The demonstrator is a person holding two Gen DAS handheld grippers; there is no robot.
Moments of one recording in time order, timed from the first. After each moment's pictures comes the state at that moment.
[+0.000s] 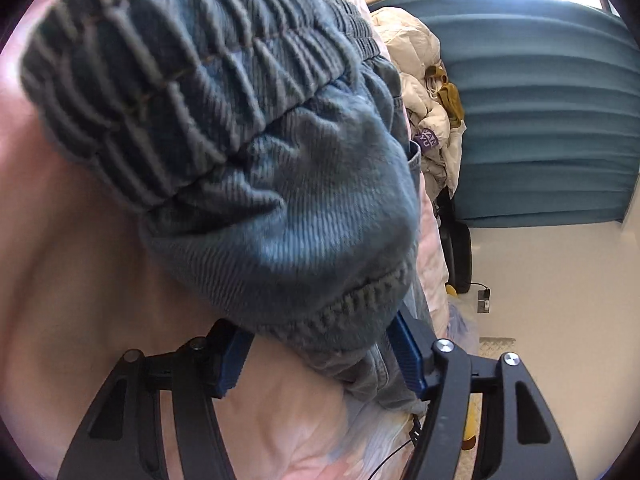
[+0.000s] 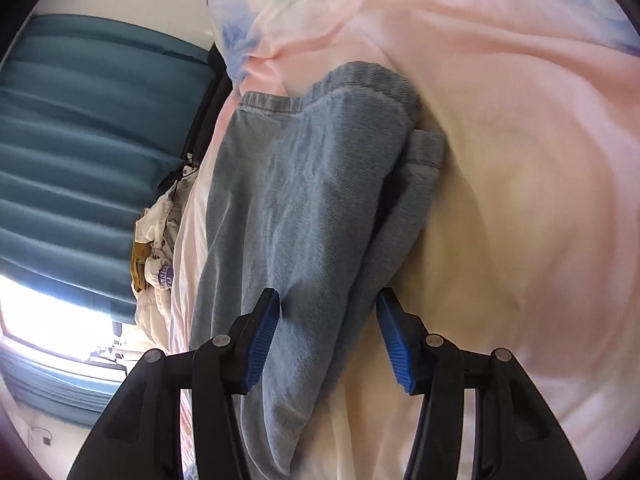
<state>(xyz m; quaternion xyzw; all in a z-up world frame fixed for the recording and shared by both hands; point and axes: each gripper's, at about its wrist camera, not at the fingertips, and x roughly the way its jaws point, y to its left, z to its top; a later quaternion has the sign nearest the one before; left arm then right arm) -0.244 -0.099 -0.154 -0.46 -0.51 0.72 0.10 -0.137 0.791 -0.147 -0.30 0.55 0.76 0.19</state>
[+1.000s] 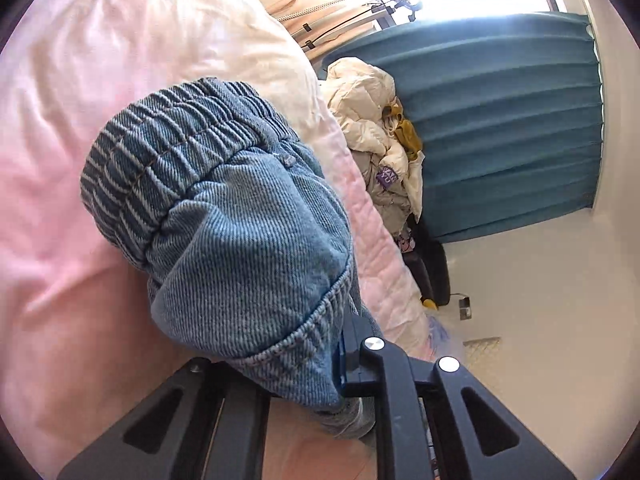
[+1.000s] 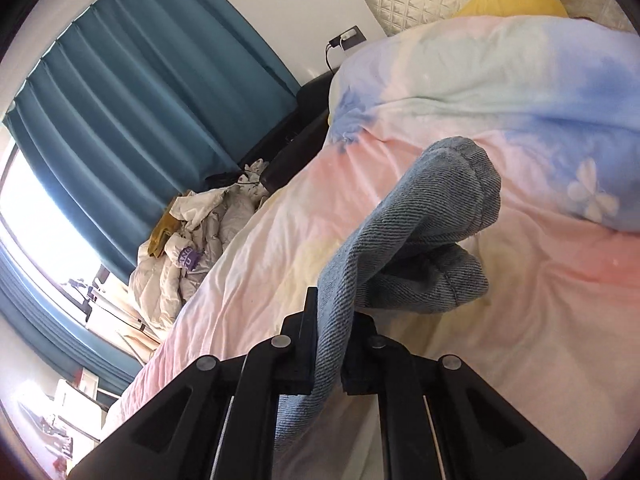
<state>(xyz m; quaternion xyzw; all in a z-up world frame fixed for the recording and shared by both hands) -0.135 -0.184 -0.069 -0.40 -0.48 0.77 0.12 -0.059 0.694 -0.015 -0.24 0.38 0.87 0.19</state>
